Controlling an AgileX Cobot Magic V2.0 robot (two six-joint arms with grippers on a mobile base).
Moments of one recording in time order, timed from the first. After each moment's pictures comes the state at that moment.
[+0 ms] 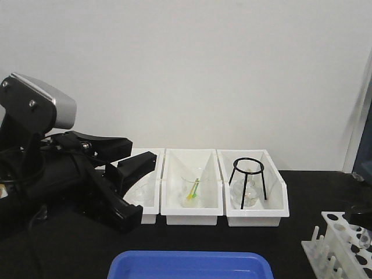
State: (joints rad) left arm -0.70 1.15 -1.05 -0.24 0.14 0.28; right arm -0.17 1.44 -0.63 -0.09 -0.61 0.10
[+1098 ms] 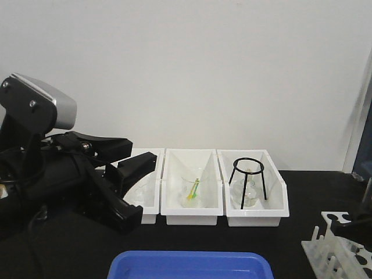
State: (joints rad) left arm -0.70 1.15 -1.05 -0.24 0.14 0.28; right arm -0.17 1.64 -0.63 -0.13 -0.77 0.12
